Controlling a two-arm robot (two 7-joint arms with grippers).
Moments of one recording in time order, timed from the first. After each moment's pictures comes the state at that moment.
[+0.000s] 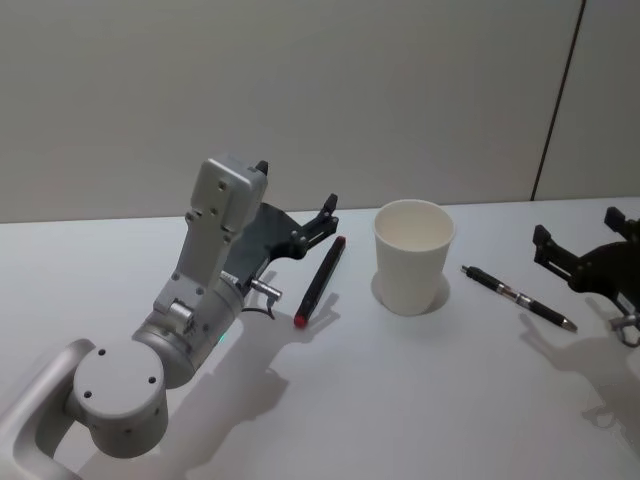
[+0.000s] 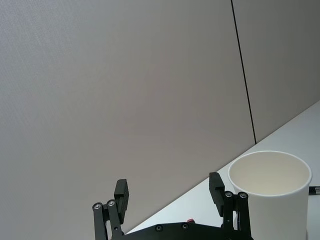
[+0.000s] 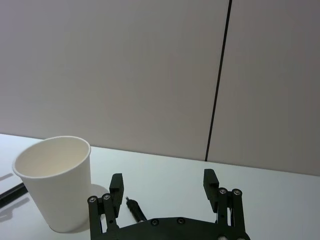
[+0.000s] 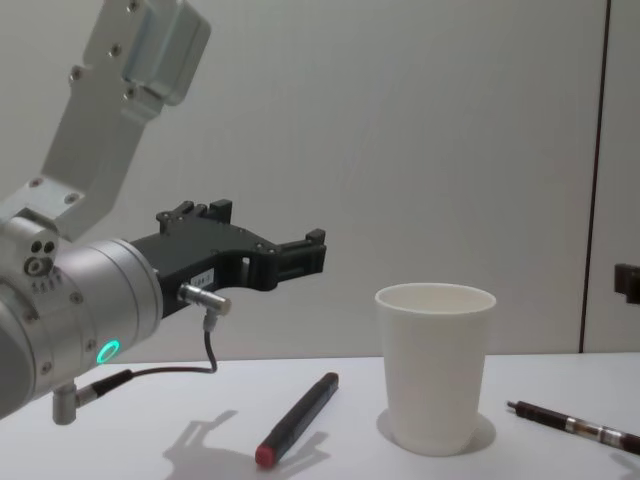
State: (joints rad) left arm -0.24 0.38 0.45 -1.63 -0.20 0.01 -0.01; right arm -0.05 0.41 -0.16 -1.84 0.35 0.19 0.03
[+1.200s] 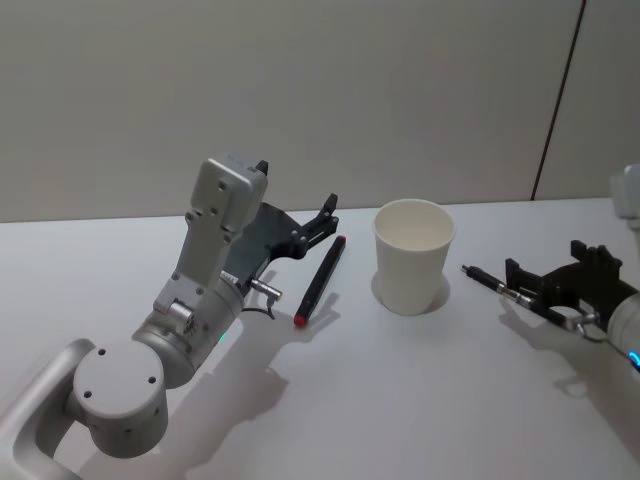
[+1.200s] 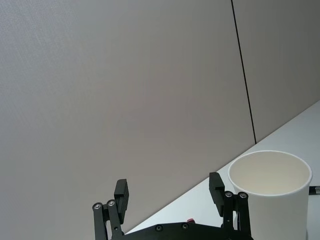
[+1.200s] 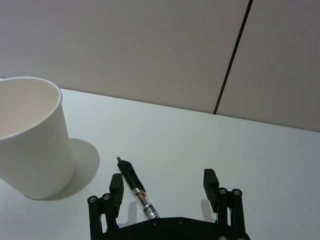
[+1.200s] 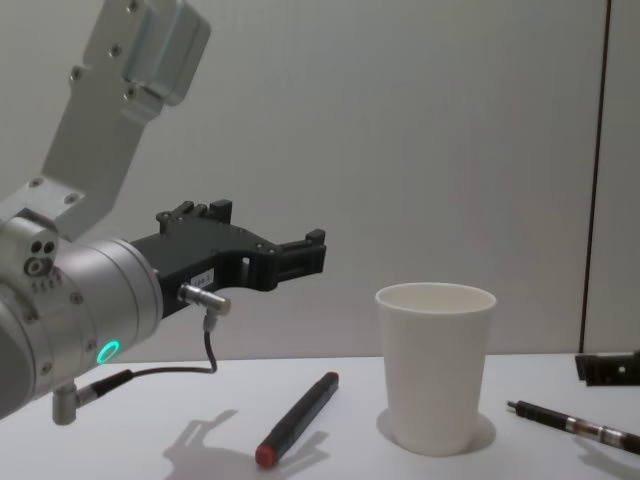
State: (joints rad) left arm -0.24 0.38 0.45 -1.63 -0.20 0.01 -0.01; right arm 0.11 0.34 -0.20 -1.71 0.25 0.50 0.07
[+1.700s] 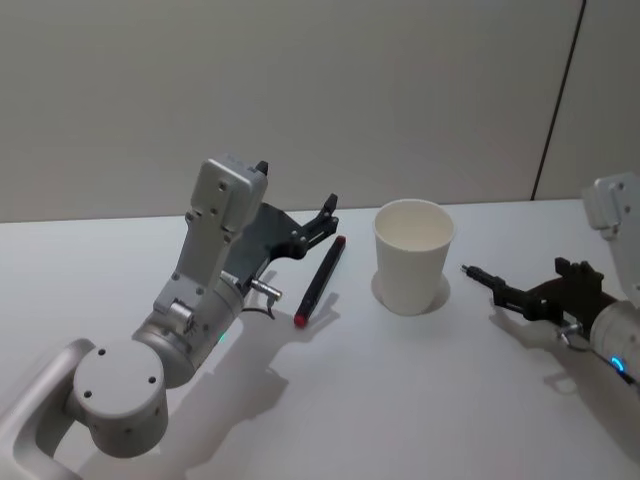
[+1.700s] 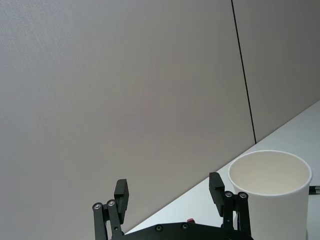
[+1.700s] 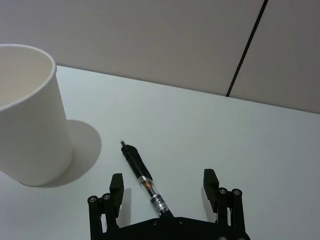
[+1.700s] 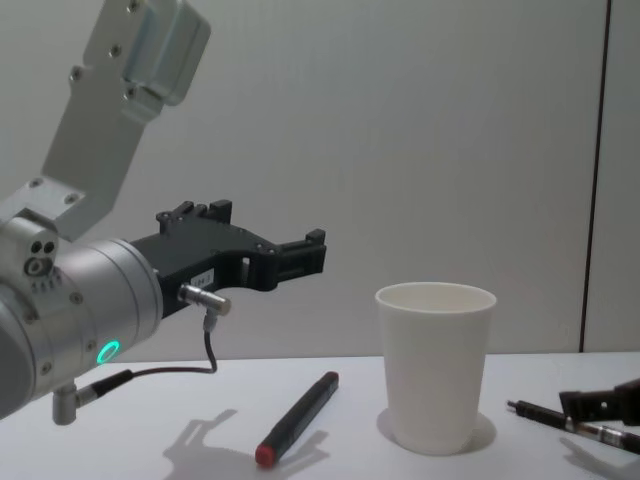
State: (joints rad) left arm -0.24 0.38 0.45 -1.63 -0.20 0.01 -0.01; right arm 0.14 0.31 -0.22 -1.64 0.21 0.54 0.10
